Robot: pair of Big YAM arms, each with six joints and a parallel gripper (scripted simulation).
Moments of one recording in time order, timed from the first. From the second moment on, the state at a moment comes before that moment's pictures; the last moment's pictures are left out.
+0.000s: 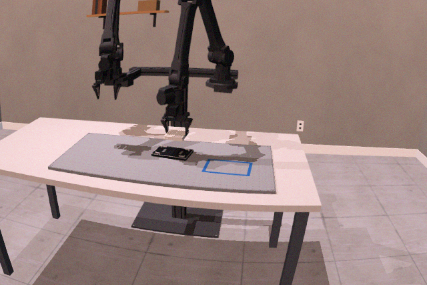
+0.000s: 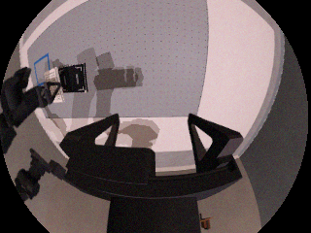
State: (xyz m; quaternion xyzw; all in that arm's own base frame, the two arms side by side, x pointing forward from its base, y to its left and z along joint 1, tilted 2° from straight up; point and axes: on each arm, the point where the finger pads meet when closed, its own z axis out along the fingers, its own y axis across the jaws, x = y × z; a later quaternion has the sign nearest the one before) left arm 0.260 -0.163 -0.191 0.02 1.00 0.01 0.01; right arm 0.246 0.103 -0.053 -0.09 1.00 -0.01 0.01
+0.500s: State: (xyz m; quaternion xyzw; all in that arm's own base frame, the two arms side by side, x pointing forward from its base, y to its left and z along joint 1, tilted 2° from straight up) left arm 0.252 -0.185 -0.190 0.07 1.00 0.01 0.01; right arm 0.246 0.103 -0.053 -0.09 1.00 -0.01 0.01
